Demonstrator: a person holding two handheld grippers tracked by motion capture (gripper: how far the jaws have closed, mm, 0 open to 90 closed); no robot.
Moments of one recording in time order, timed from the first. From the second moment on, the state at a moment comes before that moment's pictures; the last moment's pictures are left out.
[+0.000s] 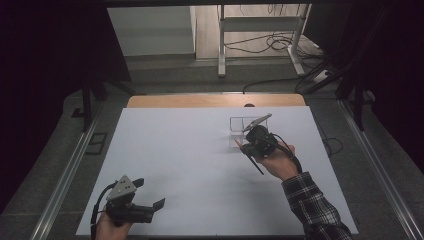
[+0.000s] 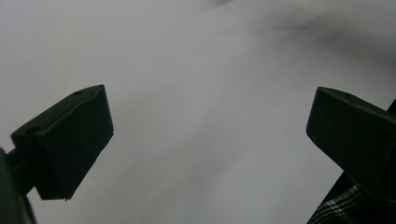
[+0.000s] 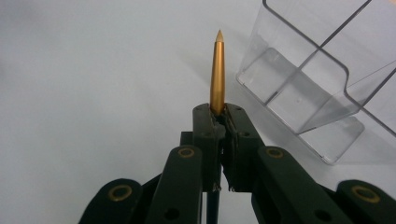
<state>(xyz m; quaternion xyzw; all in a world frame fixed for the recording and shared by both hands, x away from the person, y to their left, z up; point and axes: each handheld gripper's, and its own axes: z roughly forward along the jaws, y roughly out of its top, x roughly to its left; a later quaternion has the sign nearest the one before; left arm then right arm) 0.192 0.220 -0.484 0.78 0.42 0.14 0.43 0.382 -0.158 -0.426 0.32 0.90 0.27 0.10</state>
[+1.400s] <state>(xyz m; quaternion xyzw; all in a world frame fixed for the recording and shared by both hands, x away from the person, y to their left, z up) 0.190 0.219 -0.485 0.79 0.42 0.14 0.43 0.384 -0.159 -0.396 0.31 0.89 0.32 0.12</state>
